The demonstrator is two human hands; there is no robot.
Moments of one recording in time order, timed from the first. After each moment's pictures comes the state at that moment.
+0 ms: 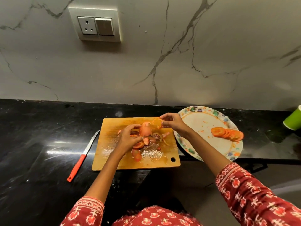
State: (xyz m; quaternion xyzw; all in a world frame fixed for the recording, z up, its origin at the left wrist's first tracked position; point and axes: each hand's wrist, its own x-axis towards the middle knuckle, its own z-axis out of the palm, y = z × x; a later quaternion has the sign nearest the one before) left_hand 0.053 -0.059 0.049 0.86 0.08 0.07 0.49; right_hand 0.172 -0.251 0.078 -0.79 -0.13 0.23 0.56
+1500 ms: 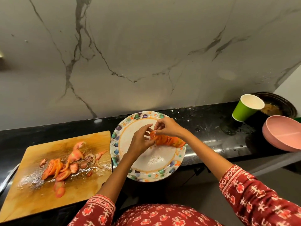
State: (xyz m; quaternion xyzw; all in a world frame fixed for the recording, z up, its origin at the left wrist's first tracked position) left_hand 0.205 -0.333 0.027 0.88 -0.02 0.03 0.47; right_hand 0.271 -0.481 0.076 -0.88 -0.20 0.21 0.37
